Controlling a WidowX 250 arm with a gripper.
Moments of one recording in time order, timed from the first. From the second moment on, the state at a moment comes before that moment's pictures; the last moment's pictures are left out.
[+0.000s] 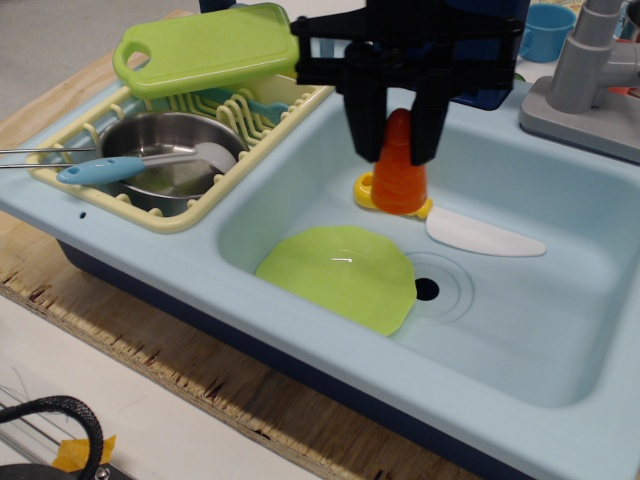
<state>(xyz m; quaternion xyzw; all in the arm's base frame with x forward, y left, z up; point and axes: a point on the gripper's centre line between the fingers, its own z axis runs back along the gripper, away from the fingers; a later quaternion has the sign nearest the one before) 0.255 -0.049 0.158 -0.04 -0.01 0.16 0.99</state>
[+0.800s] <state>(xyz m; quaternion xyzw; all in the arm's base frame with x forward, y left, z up) 0.241 -0.035 0.135 -0.05 0.03 0.20 0.98</state>
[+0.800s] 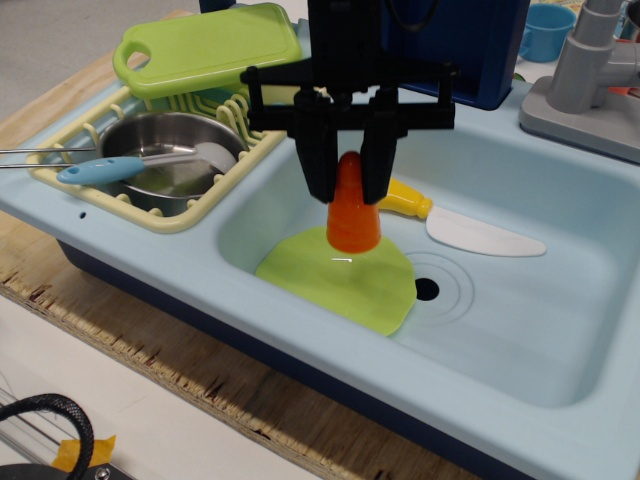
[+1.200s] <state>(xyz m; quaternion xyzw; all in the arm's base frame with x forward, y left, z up) 0.241 -0.038 0.118 -0.06 0.05 0.20 0.98</state>
